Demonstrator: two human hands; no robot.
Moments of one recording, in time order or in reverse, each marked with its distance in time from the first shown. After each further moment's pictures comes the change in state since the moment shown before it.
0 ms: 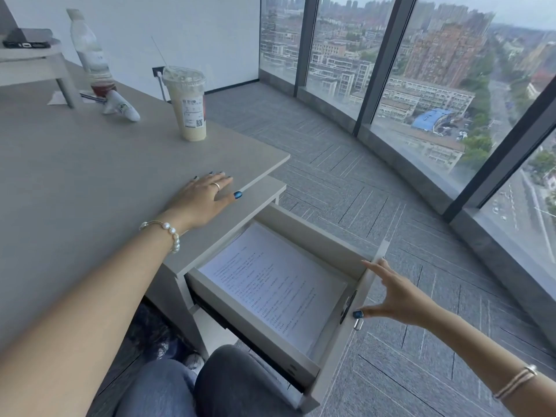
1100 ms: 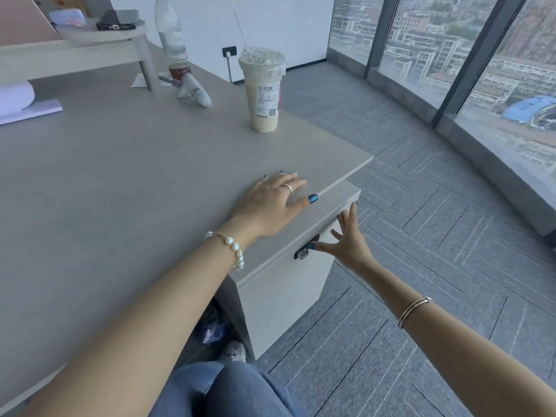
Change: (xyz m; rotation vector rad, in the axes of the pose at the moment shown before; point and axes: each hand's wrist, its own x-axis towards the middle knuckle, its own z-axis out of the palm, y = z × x) left_hand 0.005 -0.006 0.005 -0.031 0.049 0.007; right_hand 0.192 -0.154 0.067 0.707 0.131 -0.299
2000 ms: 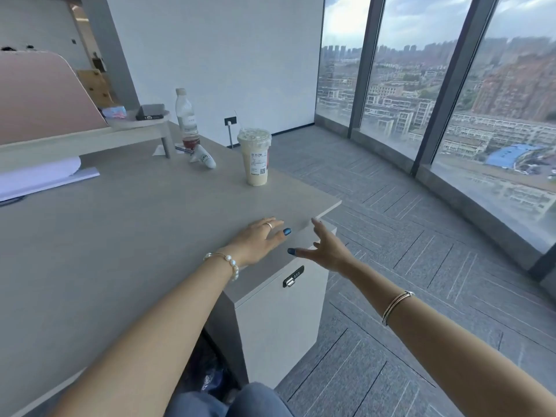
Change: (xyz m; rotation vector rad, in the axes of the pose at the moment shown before) left_hand -0.027 0.018 -0.027 -0.136 -0.119 -0.129; right_hand -0.037 -0.104 -0.027 -0.283 -0.089 -0.092
